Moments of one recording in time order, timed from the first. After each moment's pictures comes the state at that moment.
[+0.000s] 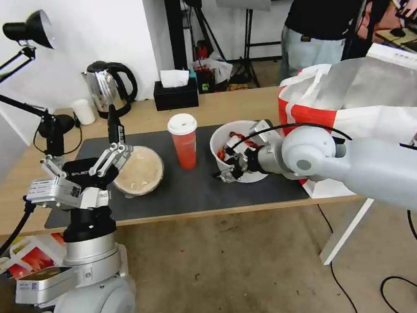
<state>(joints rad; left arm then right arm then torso) 1.51 -1.43 -0.44 -2.48 -0.26 -0.29 -0.12 0.07 0.68 -0.82 1.94 1.39 -0.72 0.21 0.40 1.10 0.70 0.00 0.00</state>
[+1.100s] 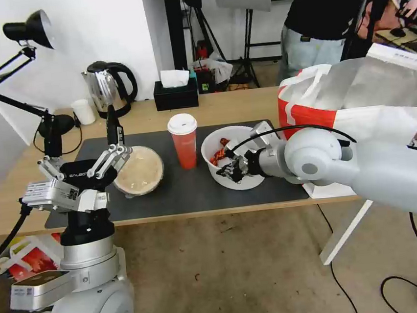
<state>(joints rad) 1.52 -1.42 -0.45 -2.50 -0.26 -0.29 -0.12 0.11 0.65 -0.83 2.00 1.42 -0.72 0.22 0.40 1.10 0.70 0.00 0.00</state>
